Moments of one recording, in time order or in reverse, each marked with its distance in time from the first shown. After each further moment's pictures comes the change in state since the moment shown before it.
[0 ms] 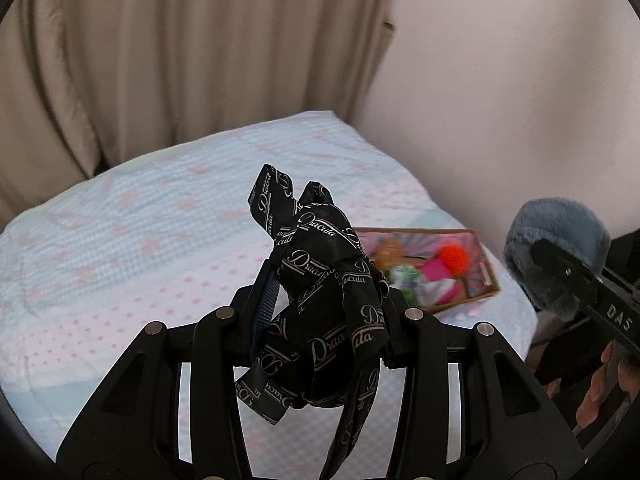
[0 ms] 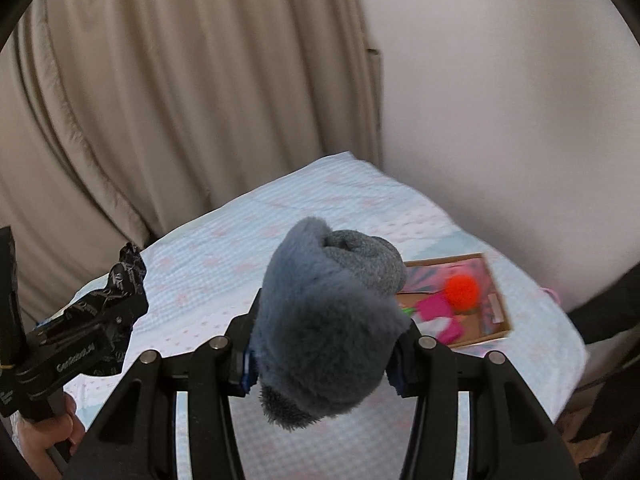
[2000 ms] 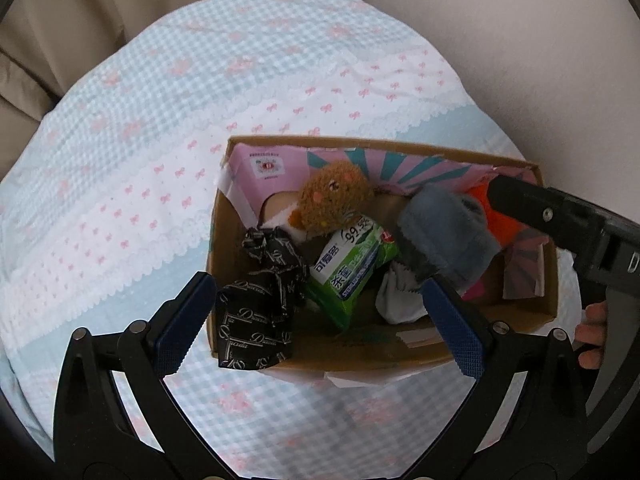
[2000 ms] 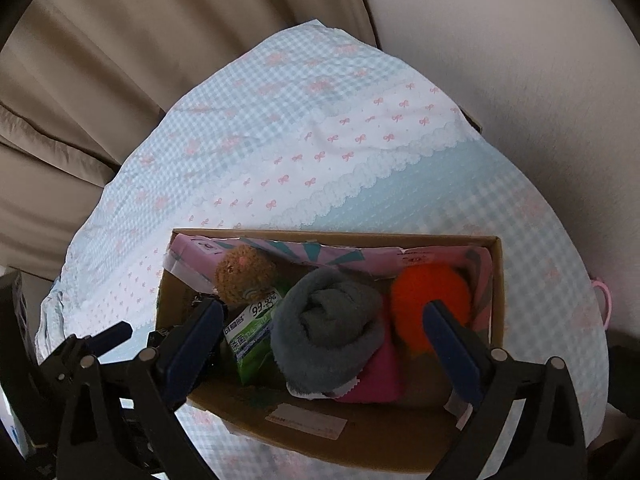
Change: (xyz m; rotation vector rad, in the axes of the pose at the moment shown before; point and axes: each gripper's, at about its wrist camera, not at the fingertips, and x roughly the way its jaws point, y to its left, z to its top) left arm 0.271 -0.142 -0.017 -0.033 0.437 0.180; right arm 0.259 -0.196 0.022 0.018 0.491 0.192
